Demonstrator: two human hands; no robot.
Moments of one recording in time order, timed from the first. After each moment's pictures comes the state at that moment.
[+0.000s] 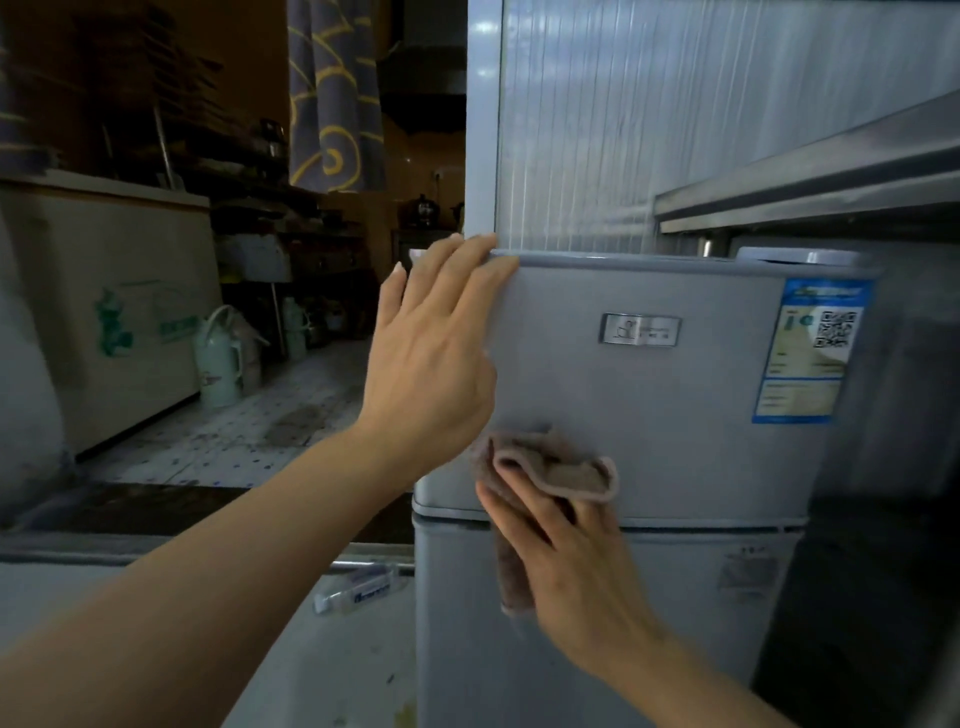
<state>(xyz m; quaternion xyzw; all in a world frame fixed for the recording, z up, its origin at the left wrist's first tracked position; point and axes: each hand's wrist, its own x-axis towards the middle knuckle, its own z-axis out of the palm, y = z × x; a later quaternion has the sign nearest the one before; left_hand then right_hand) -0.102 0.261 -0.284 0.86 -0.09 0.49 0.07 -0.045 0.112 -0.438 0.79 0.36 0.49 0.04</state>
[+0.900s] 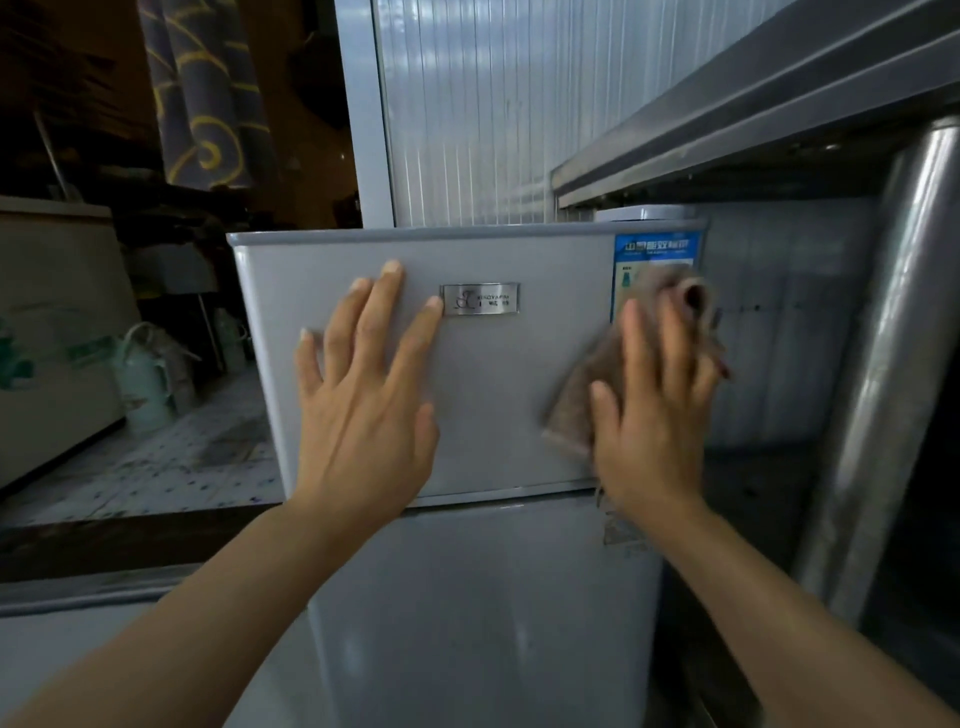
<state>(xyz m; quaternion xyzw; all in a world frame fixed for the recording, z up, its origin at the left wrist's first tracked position) -0.079 0.204 -0.339 0.88 -0.07 0.47 0.01 -0.001 -0.003 -0.380 0.80 0.12 0.54 -0.22</state>
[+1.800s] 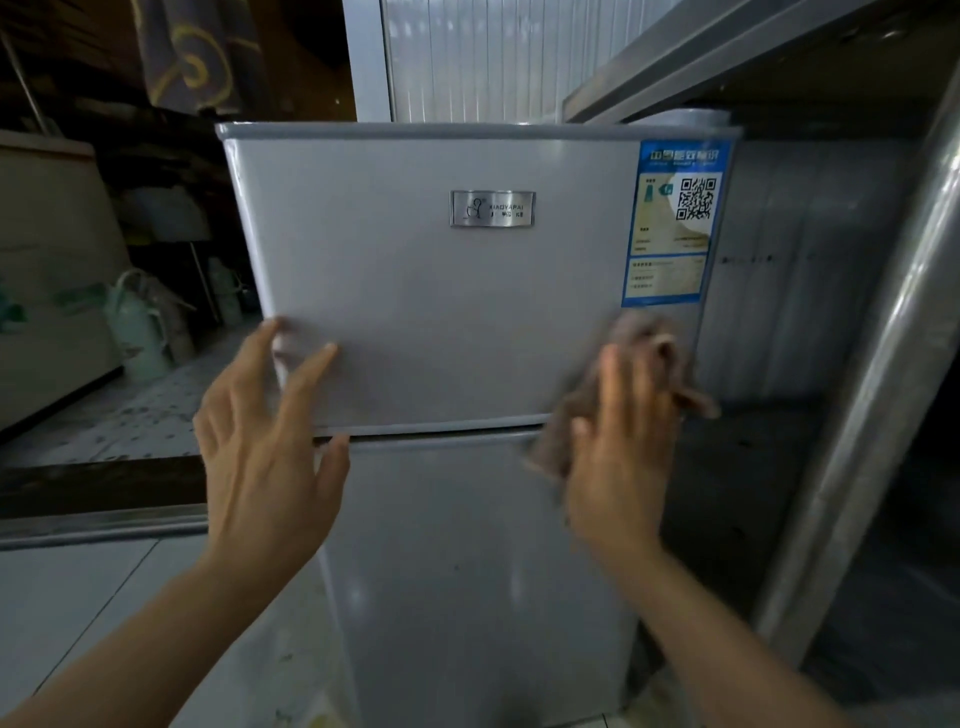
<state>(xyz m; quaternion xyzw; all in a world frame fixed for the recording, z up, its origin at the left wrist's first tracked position) -0.110 0.258 -0.420 0.88 0.03 0.46 0.08 -0.021 0.024 -0.465 0.81 0.12 0.51 -0.26</state>
